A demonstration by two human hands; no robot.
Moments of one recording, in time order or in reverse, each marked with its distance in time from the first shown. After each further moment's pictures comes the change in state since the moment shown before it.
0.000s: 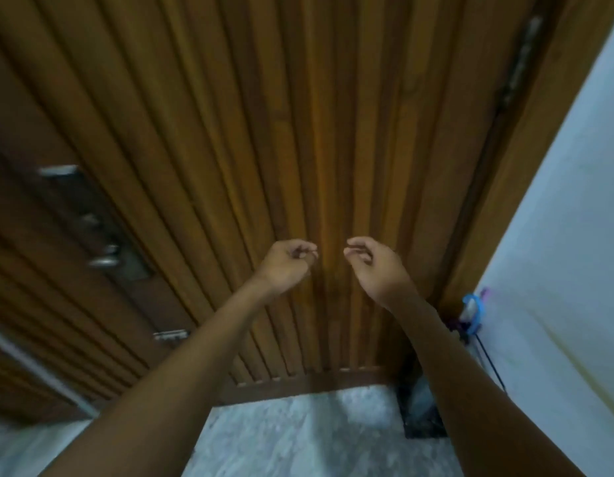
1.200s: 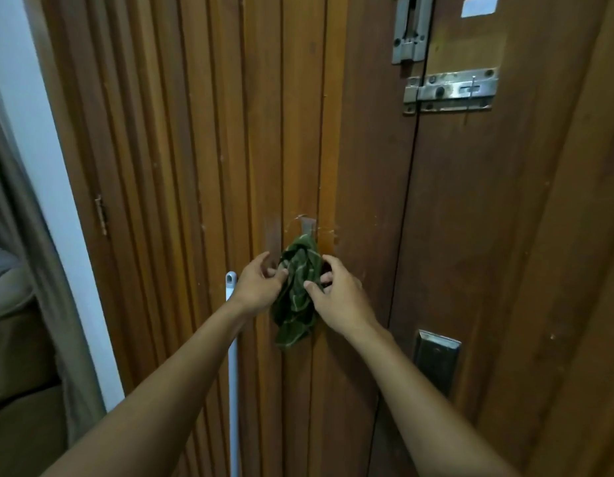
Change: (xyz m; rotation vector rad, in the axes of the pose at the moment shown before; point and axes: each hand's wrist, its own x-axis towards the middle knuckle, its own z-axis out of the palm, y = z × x) left_hand -0.035 -0.109 -0.605 -0.185 0.755 -0.003; right_hand 0.085 -0.456 0.469 -0.091 -0.353 -0.529
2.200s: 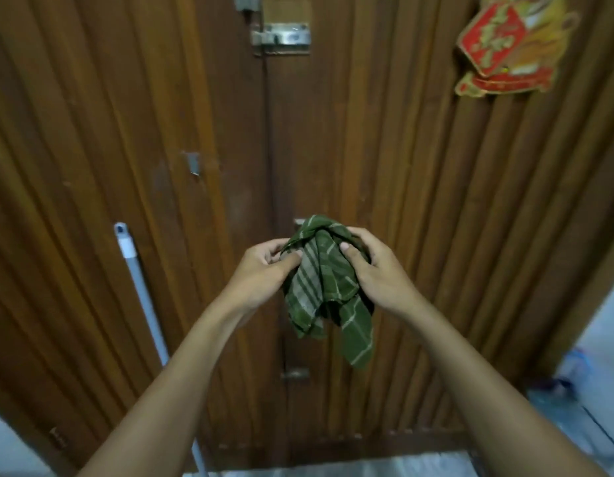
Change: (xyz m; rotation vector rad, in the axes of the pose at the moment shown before) left_hand -0.216 0.023 0.021 -0.263 -0.730 0.119; right_hand -0.270 0.003 -0.101 0.183 0.335 0.058
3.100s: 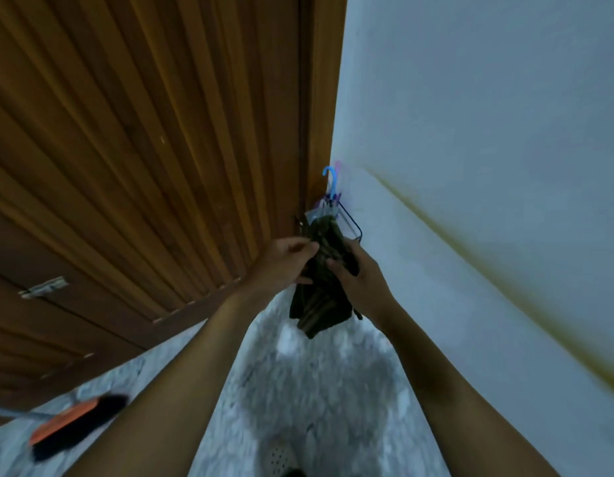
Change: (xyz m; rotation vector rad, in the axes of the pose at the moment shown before) left_hand -0.103 -0.158 0.546 0.023 -0.545 -0.440; right_hand -0.391 0.234 -0.339 -0.127 0.365 0.621
